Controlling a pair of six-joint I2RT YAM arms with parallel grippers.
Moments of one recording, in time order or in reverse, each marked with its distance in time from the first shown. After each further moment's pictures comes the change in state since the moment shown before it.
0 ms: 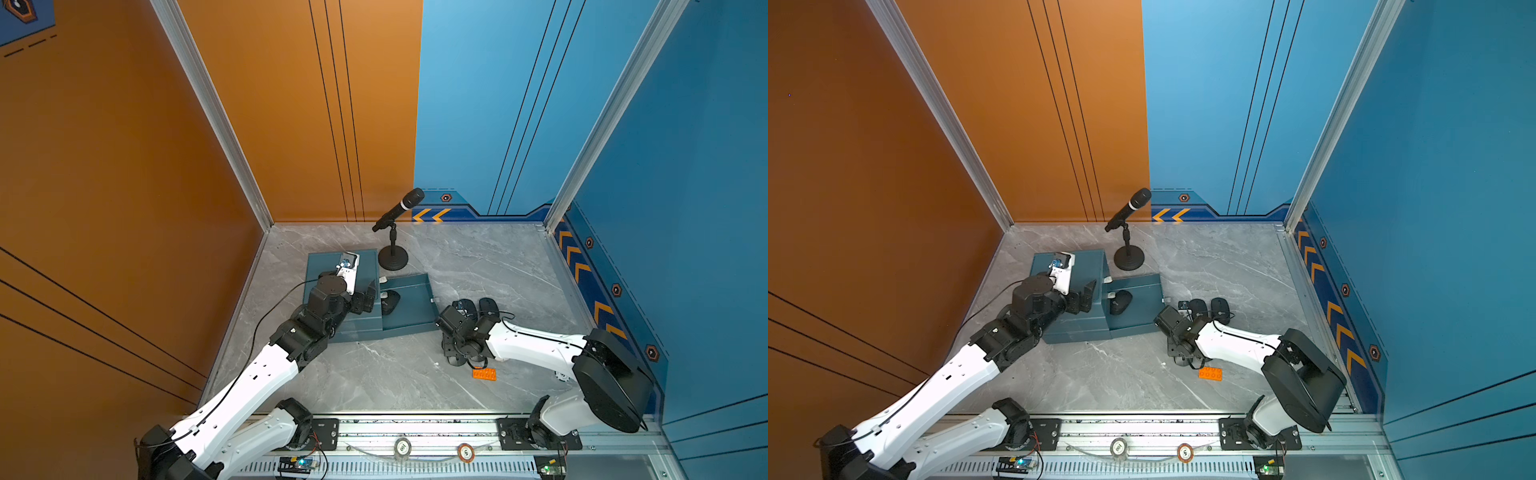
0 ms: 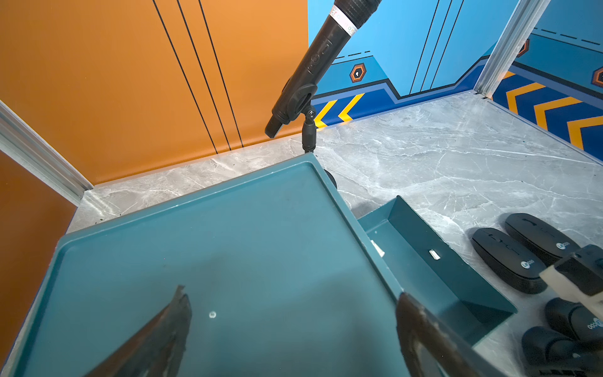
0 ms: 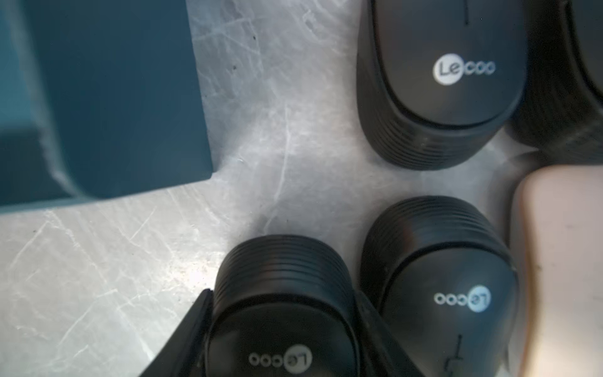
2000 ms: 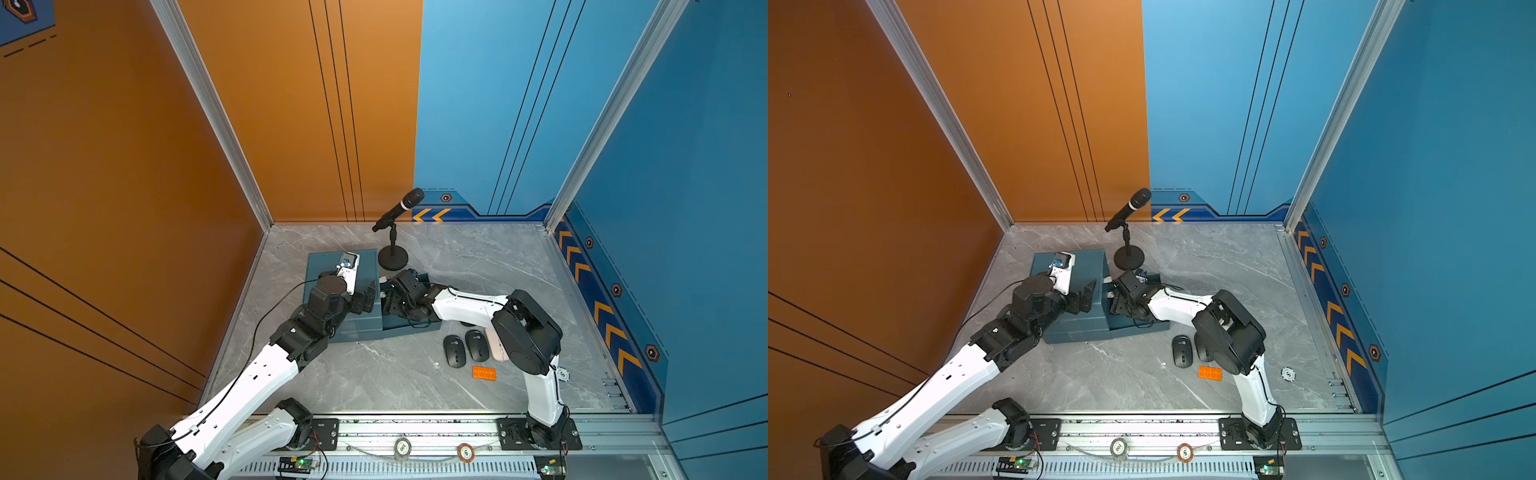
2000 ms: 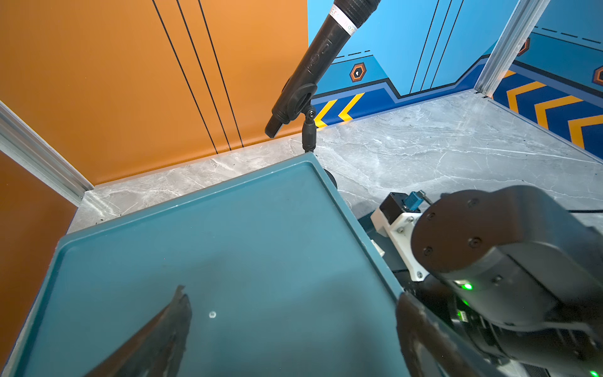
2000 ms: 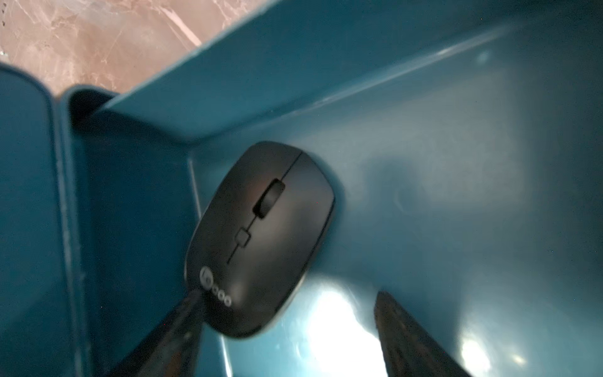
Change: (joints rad) left arm 0.000 0.001 0.000 0.000 0.000 0.003; right arm -0.003 0.529 0.585 0.280 -0.201 0.189
